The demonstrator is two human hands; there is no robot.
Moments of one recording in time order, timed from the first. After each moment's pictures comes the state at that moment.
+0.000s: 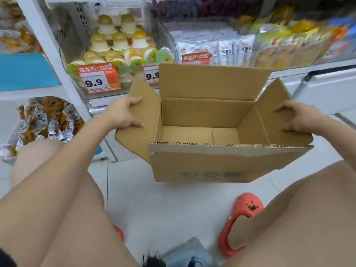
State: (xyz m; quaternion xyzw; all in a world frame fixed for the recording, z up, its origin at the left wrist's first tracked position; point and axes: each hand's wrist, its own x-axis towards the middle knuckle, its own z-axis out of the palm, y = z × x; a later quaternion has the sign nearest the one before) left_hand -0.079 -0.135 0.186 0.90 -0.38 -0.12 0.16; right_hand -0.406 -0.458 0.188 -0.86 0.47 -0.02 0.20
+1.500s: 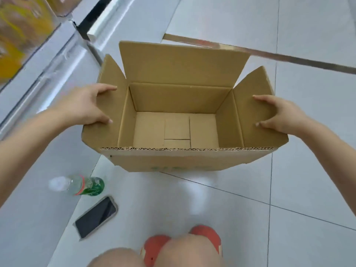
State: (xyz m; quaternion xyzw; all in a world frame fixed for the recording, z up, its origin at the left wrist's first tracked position) left_hand -0.321 -0.729 0.111 0.65 -0.71 -0.26 0.00; right_hand -0.763 -0.642 0.048 -0.53 0.77 -0.13 0.32
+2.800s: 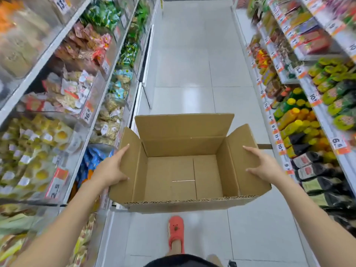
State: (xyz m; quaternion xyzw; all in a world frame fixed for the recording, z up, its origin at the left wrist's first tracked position) left_hand -0.485 -0.991 0.605 0.58 -0.75 -0.30 -0.11; right_hand -0.901 -0.794 0.573 -0.39 0.84 -0.19 0.34
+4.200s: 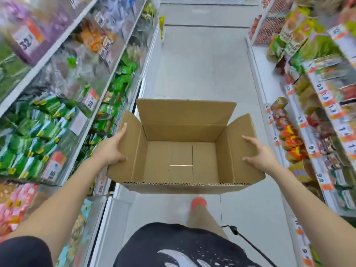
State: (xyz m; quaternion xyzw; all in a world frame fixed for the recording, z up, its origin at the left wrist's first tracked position) left_hand -0.954 -1.876 0.615 0.58 -0.77 -0.26 -0.06; right_hand -1.375 -1.679 0.585 -0.42 0.82 -0.22 0.31
